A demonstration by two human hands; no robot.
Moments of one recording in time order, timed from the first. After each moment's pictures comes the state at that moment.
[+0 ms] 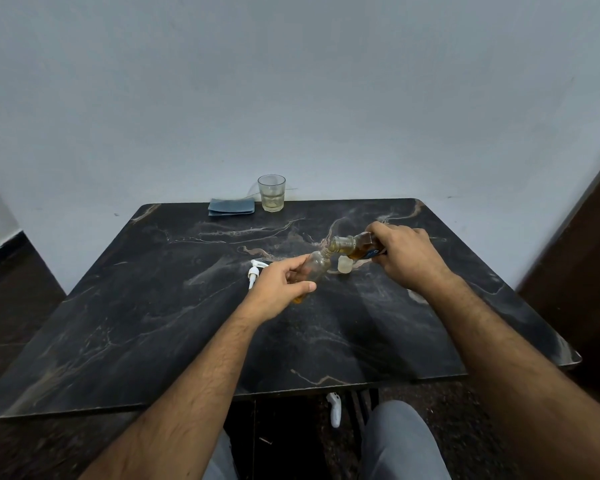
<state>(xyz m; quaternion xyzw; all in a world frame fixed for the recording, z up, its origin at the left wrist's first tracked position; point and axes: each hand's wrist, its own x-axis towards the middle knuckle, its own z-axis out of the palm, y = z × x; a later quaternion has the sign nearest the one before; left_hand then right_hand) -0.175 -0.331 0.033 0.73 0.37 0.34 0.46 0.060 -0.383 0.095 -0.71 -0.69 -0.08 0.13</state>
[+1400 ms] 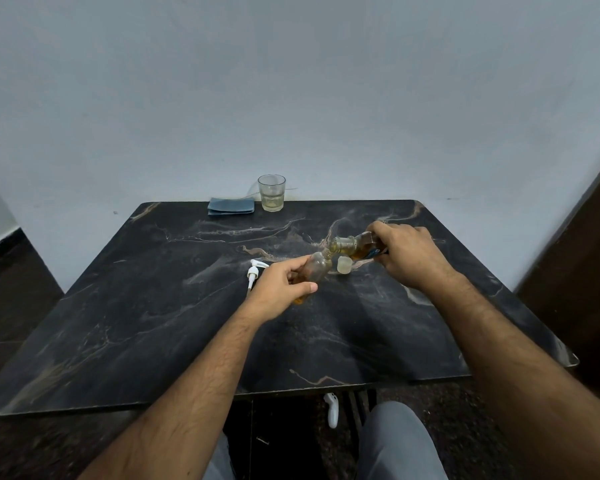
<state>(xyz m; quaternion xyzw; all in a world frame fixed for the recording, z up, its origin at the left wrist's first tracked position) -0.173 -0.330 0.031 0.73 0.37 0.34 0.46 0.061 -0.384 0.102 -0.71 -0.69 -0.09 0.10</state>
